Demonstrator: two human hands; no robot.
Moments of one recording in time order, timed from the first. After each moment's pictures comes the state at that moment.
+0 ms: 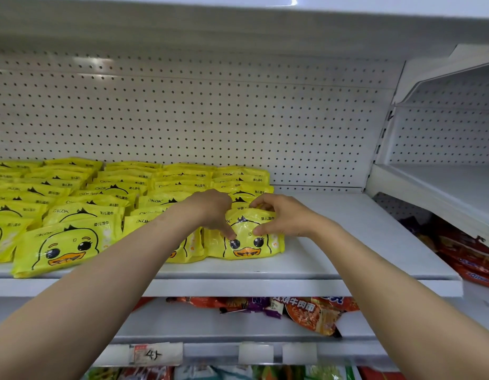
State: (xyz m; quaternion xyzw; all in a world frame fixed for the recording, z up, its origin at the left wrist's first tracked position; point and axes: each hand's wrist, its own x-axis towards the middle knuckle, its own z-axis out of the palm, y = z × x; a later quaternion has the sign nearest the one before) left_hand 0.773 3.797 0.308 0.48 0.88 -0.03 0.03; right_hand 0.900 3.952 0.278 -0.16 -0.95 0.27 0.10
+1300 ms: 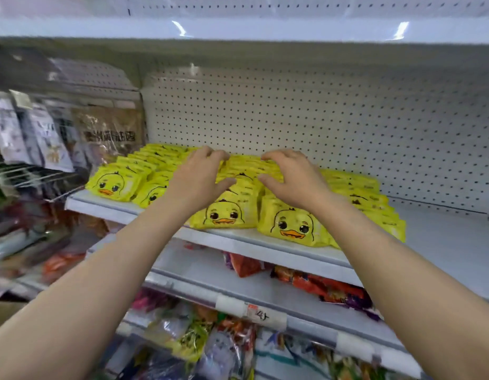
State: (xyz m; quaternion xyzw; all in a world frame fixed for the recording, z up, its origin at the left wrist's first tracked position) left_hand 0.704 3.523 0.329 0.33 0.89 0.20 -0.25; right_hand 0.796 3.721 0.345 -0.02 -0.96 0.05 0.28
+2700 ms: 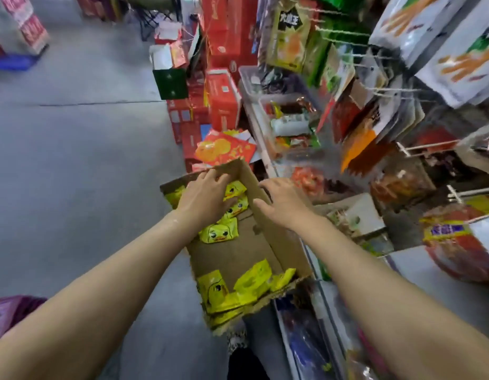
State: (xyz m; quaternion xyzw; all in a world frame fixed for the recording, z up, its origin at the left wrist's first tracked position) left_hand 0.510 2.940 0.041 -0.17 0.98 0.10 0.00; right_hand 0.392 3.104 0.039 0.41 -0.90 0.08 -0.10
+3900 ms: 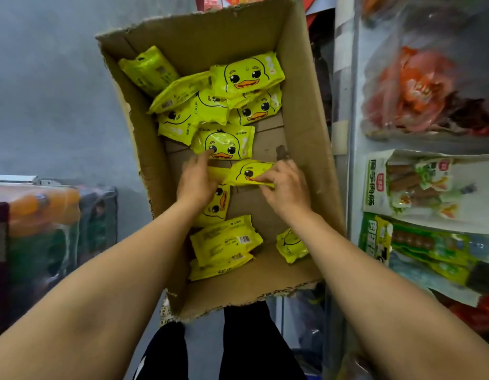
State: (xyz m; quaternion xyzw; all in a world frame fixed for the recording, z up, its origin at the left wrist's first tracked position) left_hand 0.494 2.944 -0.305 -0.48 0.79 0.37 0.12; right_hand 0.350 3.097 -0.286 0.42 -0.86 0.17 -0.24
